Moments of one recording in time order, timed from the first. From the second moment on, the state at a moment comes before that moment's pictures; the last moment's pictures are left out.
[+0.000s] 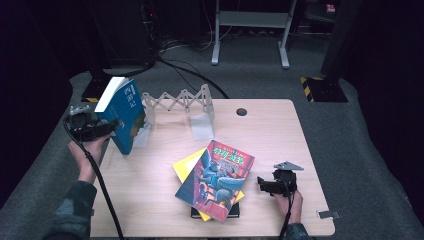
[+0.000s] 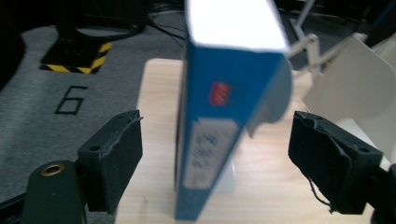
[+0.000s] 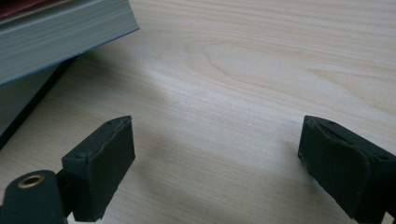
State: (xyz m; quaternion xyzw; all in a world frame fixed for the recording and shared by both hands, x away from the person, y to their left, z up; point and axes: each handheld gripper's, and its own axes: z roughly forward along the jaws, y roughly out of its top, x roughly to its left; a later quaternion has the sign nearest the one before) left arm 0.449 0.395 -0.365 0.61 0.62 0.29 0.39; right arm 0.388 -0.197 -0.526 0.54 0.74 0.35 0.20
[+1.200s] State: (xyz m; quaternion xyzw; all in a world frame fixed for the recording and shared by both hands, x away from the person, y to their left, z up) left arm 0.411 0.221 -0.465 0.81 0.44 0.15 0.36; right arm 0.356 -0.125 -0.465 0.50 0.77 0.37 0.11
